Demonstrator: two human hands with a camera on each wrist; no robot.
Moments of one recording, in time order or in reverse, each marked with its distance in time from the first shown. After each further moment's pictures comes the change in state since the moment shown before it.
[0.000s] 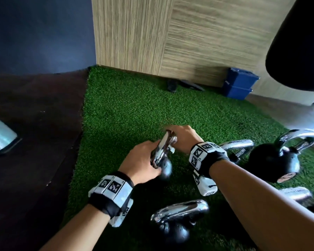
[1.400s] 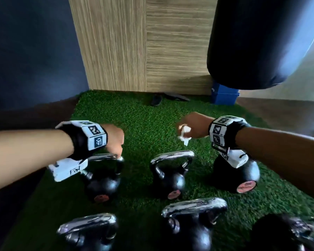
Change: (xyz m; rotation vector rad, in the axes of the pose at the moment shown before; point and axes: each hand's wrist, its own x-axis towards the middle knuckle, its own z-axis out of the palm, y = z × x) left_hand 0.143 0.195 -0.018 0.867 -0.586 -0.416; right_hand -0.052 0.229 -0.189 -0.229 -0.136 -0.288
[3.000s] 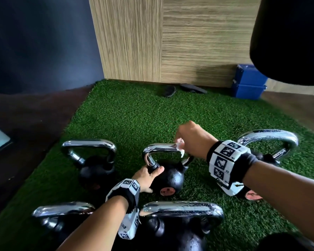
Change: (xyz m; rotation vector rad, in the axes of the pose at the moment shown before) left_hand 0.109 0.164 0.198 -1.357 0.009 -0.207; right_hand -0.011 0.002 0.085 0.127 0.152 0.031
